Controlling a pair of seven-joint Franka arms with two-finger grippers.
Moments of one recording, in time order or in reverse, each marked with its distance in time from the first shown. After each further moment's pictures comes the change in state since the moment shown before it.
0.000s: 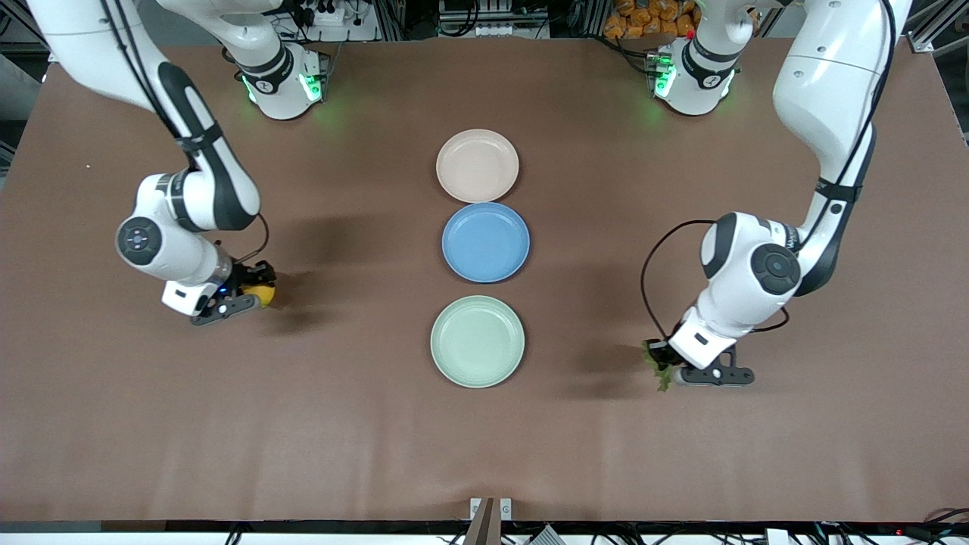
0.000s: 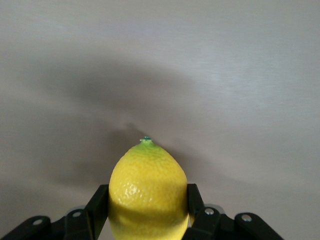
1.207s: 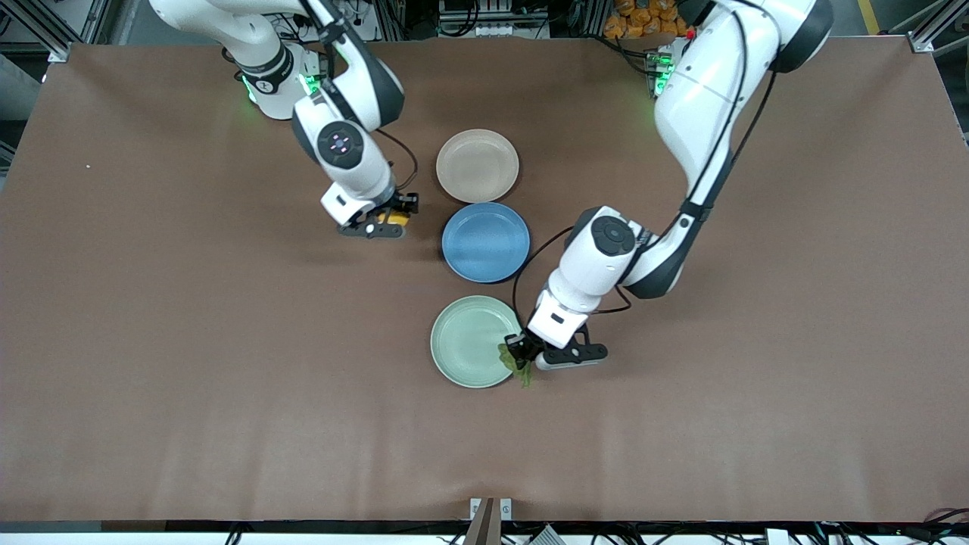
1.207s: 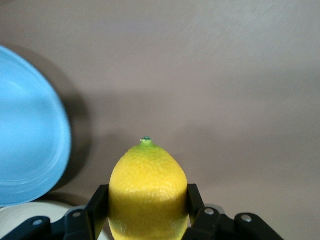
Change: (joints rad) left arm -0.372 0.227 0.045 0.235 0.000 0.284 -0.541; right arm 0.598 -0.155 0.014 -0.081 0.140 -0.102 0.933
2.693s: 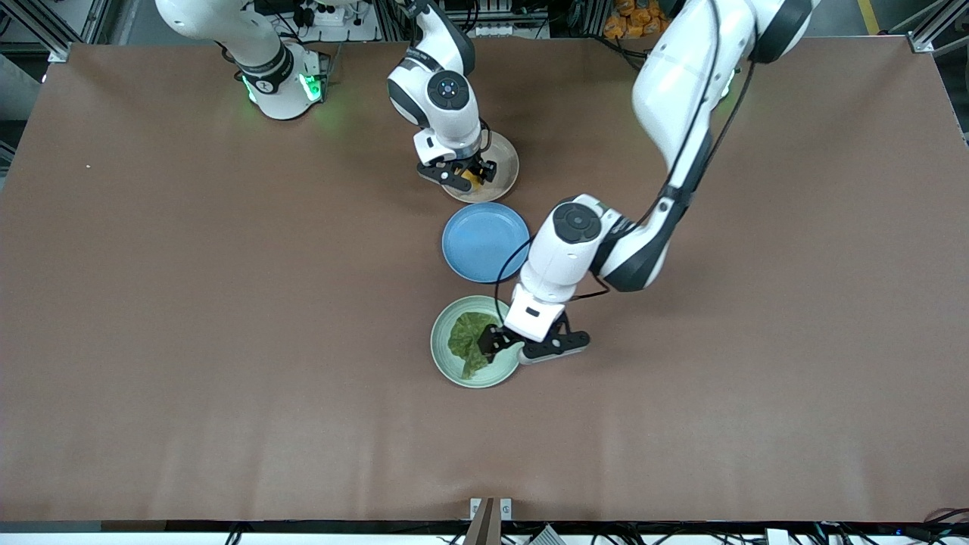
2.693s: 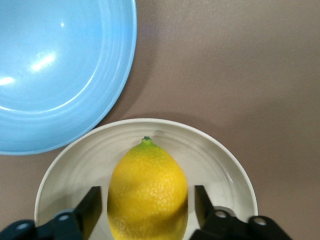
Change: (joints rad) left arm -0.125 -0.036 0.117 0.092 0.021 -0.217 -0.170; right arm 0.359 0.169 -0.004 0.049 0.062 0.215 0.643
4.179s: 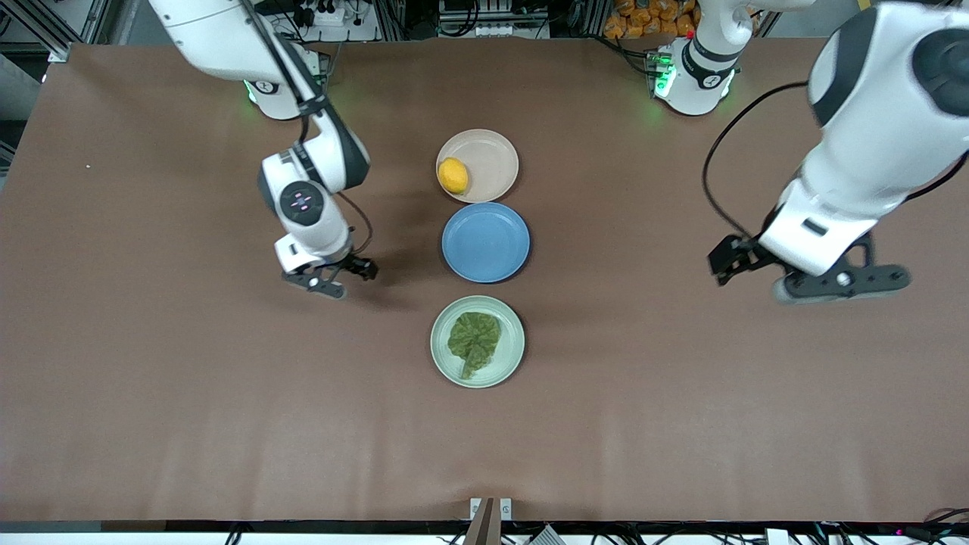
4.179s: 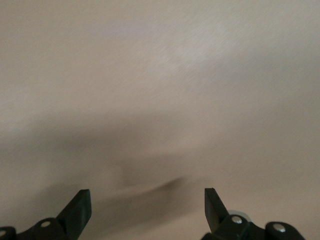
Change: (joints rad) left arm 0.333 -0.559 0.008 -0.001 0.002 -0.910 0.647; right arm -0.490 0.017 -0.131 0.018 -0.267 -0.040 -0.520
